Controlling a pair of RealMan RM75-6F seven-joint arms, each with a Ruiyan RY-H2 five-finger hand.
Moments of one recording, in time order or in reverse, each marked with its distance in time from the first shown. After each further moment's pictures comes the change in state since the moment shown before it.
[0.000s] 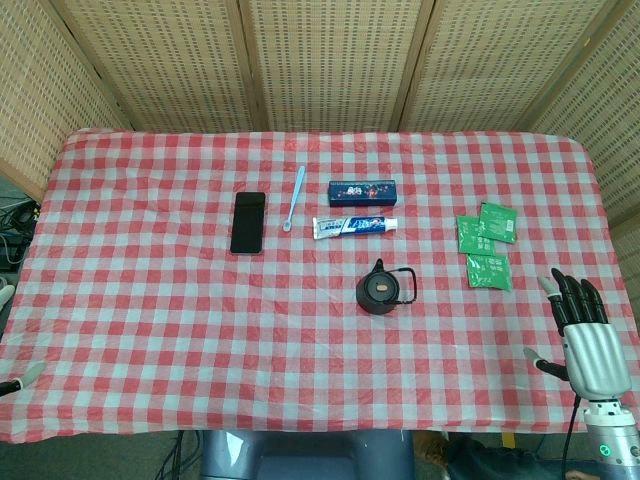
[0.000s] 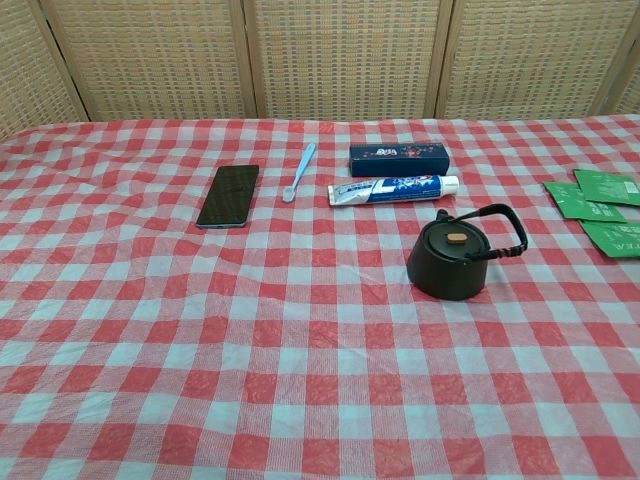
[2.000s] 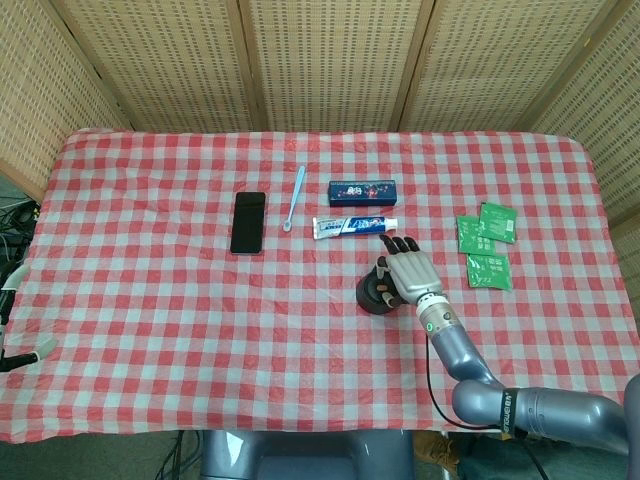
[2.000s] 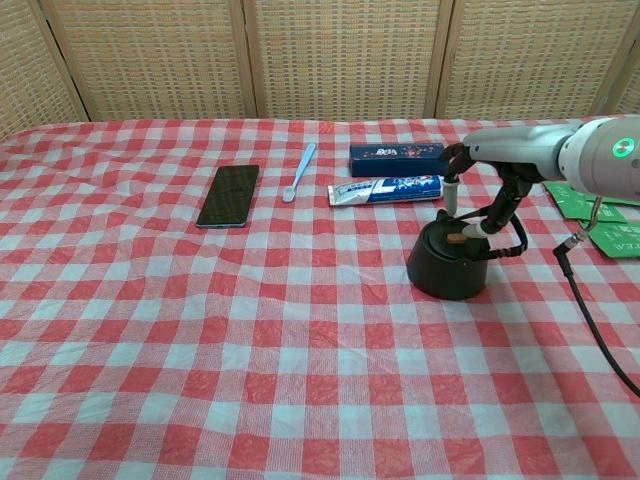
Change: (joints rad) left arm -0.085 -0.084 -0.076 0.038 -0.159 -0.133 0.107; right arm 0.809 -0.266 0.103 -0.050 0.984 -0.601 -0.552
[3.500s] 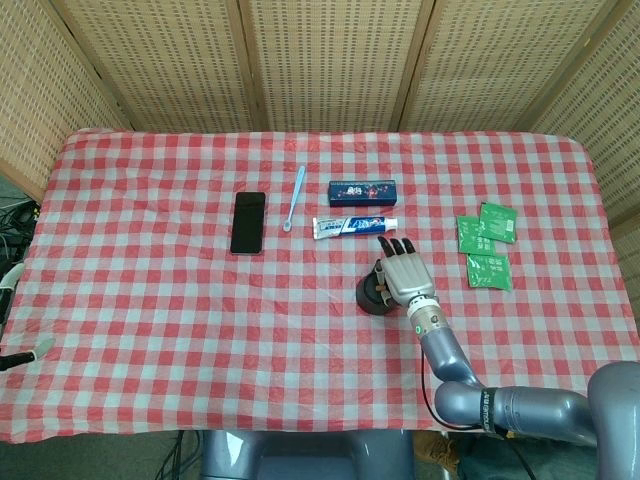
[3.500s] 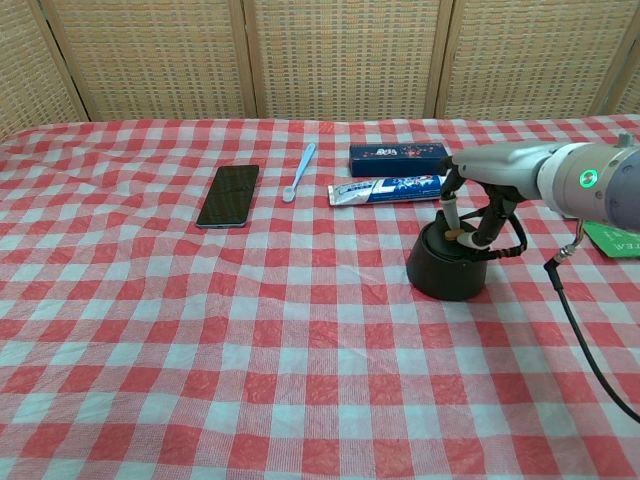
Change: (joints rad) left arm -0.003 0.012 -0.001 0.003 -0.006 -0.007 -0.034; right arm 0.035 -0.094 -0.037 0.065 0.023 0.083 -0.082
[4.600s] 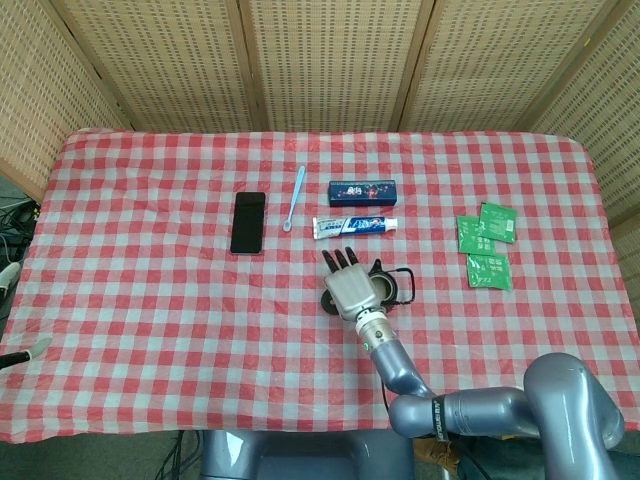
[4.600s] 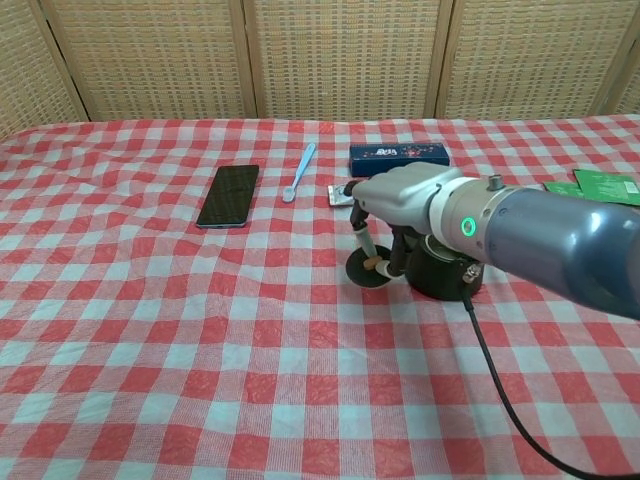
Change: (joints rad) left arm 0.000 0.015 -0.002 0.004 -0.007 -0.009 -0.040; right arm 0.121 -0.215 0.004 0.065 0.002 0.045 -0.226
